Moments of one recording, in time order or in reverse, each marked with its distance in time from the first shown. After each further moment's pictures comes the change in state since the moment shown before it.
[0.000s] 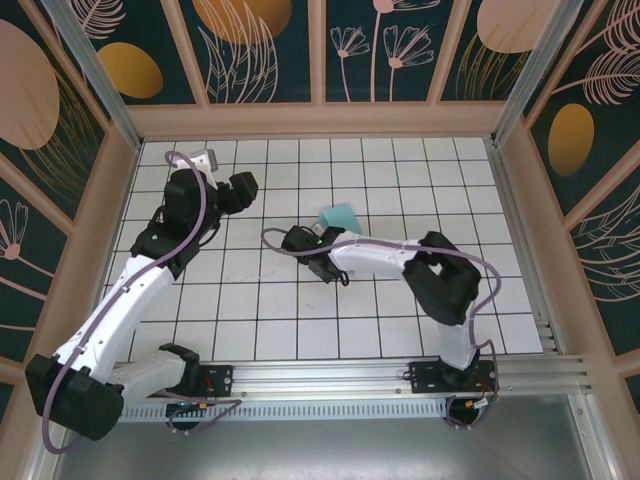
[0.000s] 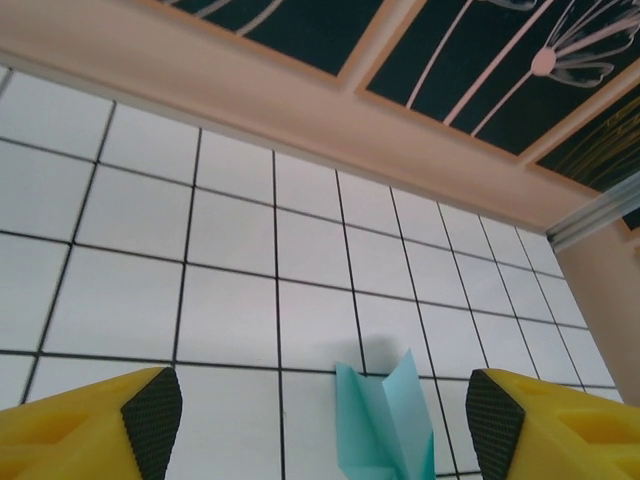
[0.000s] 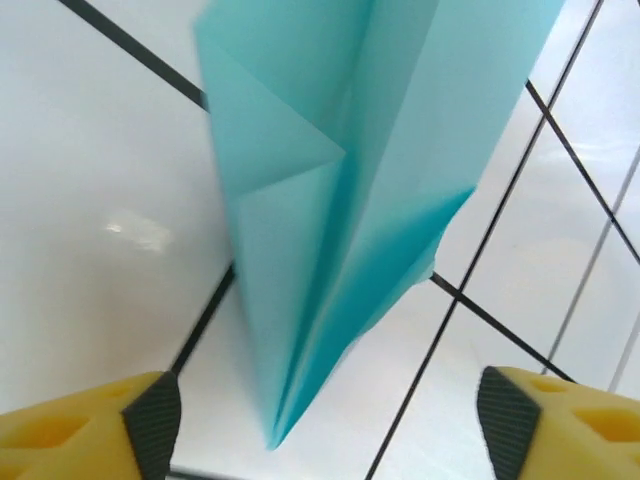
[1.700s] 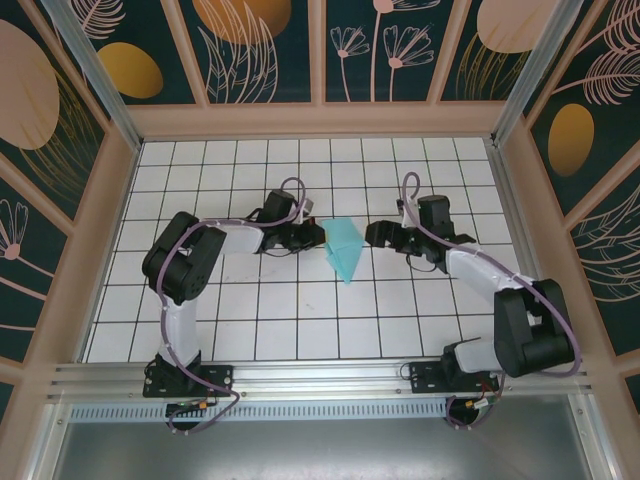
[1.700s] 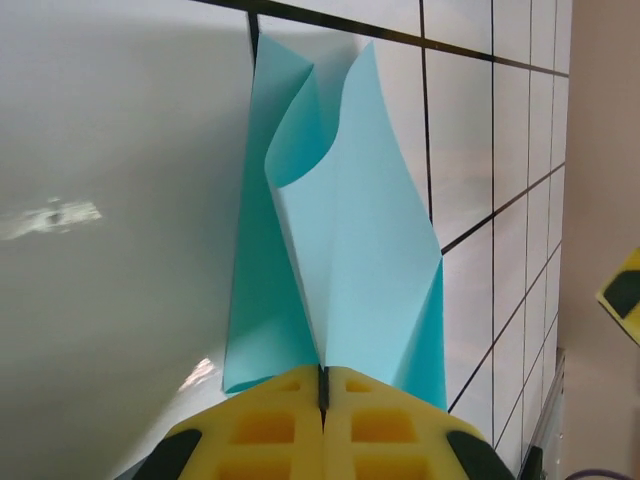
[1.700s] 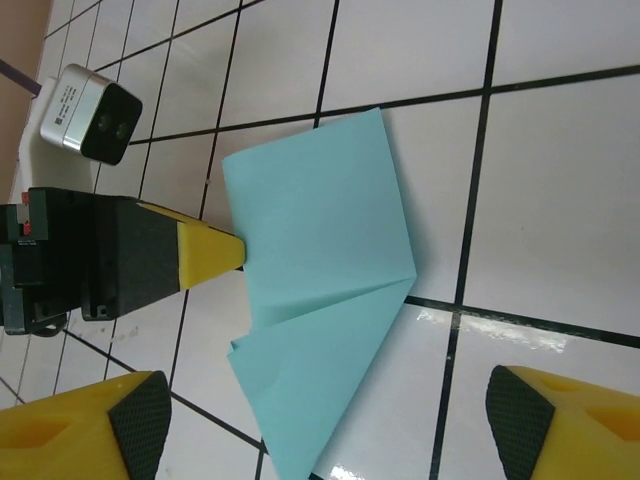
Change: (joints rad) left arm -0.142 0.866 0.045 0.454 0.636 -0.189; right arm -0.737 -0.455 -0.604 0.694 -1.035 0.187
